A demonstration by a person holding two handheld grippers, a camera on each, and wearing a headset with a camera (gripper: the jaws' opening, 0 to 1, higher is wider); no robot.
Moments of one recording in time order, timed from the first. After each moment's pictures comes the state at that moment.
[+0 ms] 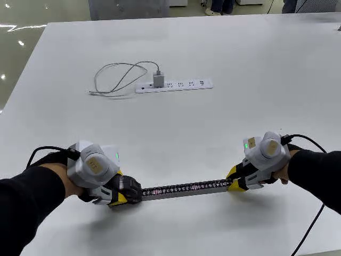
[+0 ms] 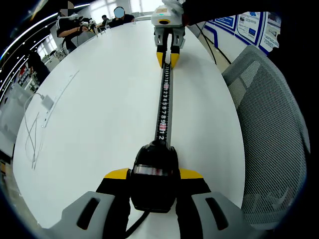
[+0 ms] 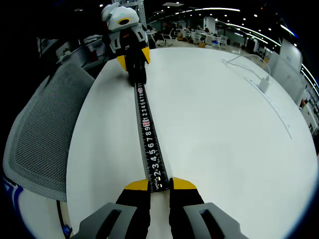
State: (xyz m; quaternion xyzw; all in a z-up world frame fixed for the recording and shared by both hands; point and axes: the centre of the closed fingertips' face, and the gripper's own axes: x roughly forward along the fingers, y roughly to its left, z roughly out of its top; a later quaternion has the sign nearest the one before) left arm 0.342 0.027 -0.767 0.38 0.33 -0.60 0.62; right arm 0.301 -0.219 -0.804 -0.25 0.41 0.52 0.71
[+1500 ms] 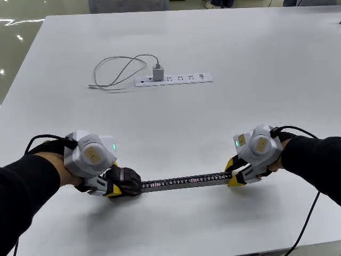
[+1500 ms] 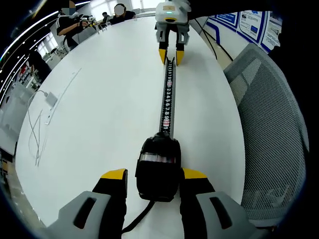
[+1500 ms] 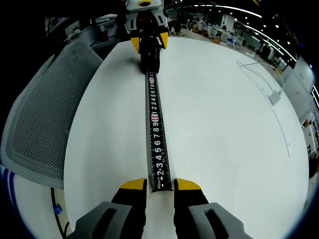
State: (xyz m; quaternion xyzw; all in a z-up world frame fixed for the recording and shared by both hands) left arm 0.348 0.037 -0.759 0.39 0.34 -0.58 0.62; right arm 0.297 -0.218 -0.801 -0.33 0.41 0.53 0.66
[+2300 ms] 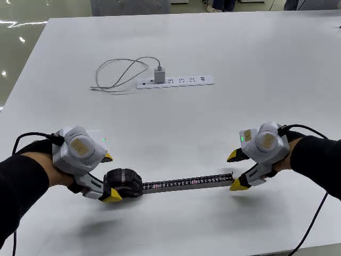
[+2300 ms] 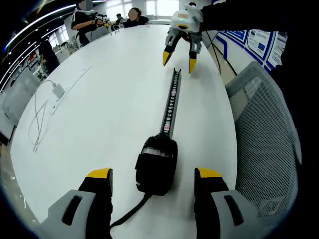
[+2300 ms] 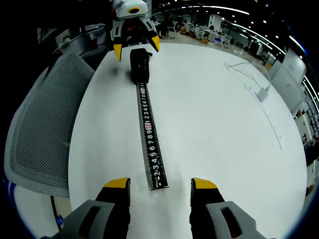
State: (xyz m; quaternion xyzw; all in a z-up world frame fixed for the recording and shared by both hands) left arm 0.343 0.046 -0.748 0.34 0.36 -0.58 0.65; right arm 0.299 -0.223 -0.782 -0.31 0.41 0.50 0.70
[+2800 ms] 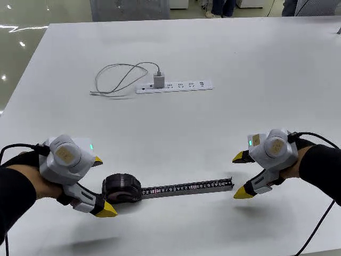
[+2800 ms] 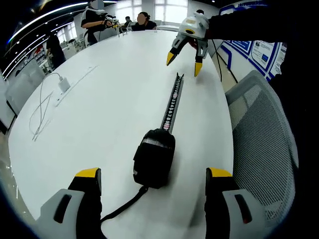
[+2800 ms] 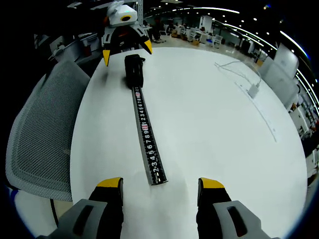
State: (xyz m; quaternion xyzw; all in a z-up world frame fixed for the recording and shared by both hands) left arm 0.337 0.057 -0.742 0.29 0.36 -0.57 0.68; right arm 0.299 -0.228 -0.771 -0.28 0.40 0.48 0.72
